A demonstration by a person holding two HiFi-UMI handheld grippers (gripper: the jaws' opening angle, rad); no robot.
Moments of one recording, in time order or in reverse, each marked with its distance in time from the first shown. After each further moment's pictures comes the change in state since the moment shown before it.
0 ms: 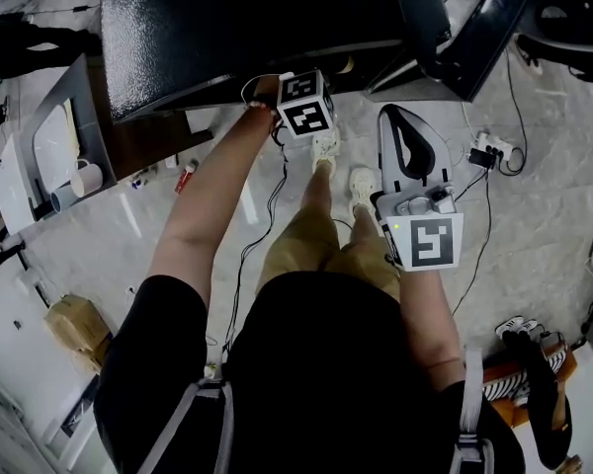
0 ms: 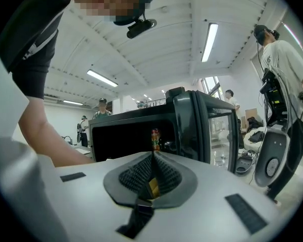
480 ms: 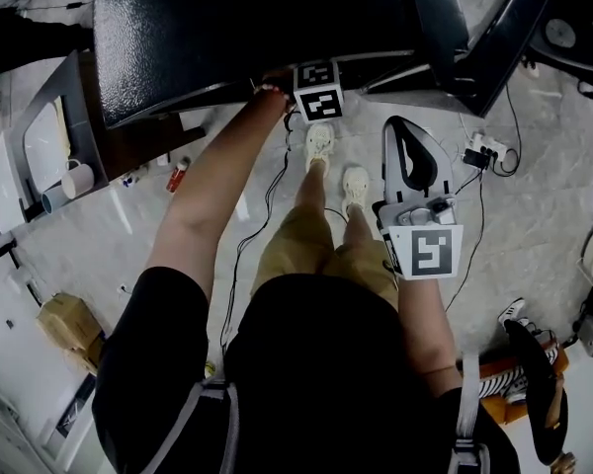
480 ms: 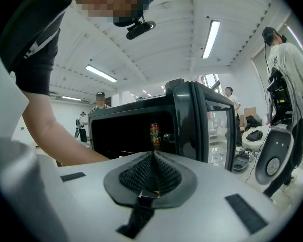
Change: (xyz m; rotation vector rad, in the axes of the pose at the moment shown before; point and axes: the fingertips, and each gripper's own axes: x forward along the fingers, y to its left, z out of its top) left arm 0.033 0.023 0.001 0.078 0.030 0.003; right arm 0.002 0.001 -0.019 -0.011 0.054 -0.019
